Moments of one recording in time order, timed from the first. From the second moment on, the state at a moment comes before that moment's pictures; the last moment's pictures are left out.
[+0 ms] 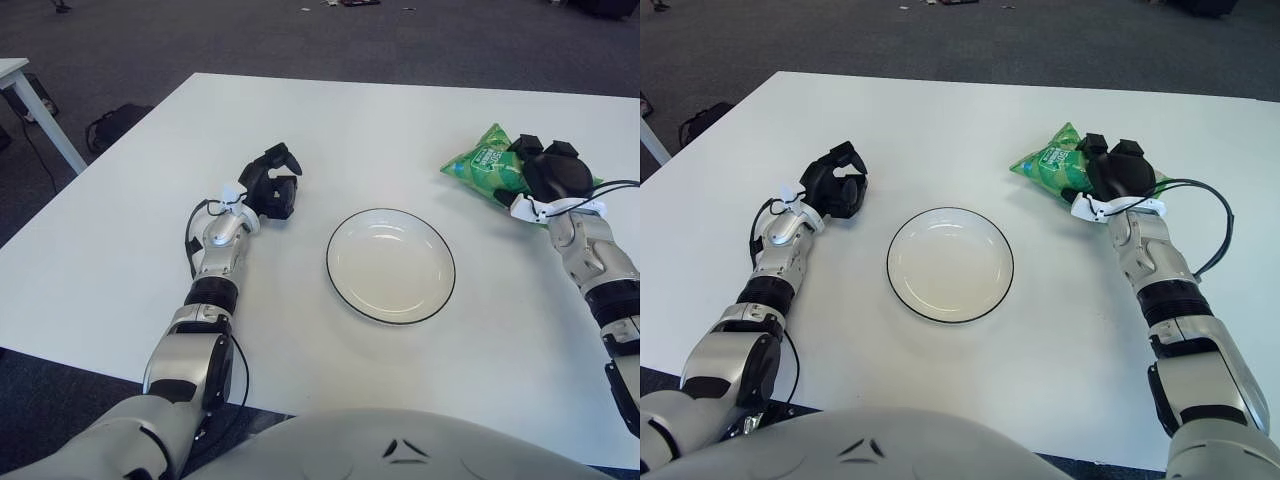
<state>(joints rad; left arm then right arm) -0.50 0.10 0.11 0.82 -0.16 -0.54 -0.44 -0.45 -0.71 0.22 0.57 -0.68 -0.07 -0.26</state>
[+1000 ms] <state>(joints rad) -0.50 0.10 0.11 0.82 -0.15 -0.52 -0.41 -0.41 -0.67 0.09 0.28 -0.59 0.14 -0.10</state>
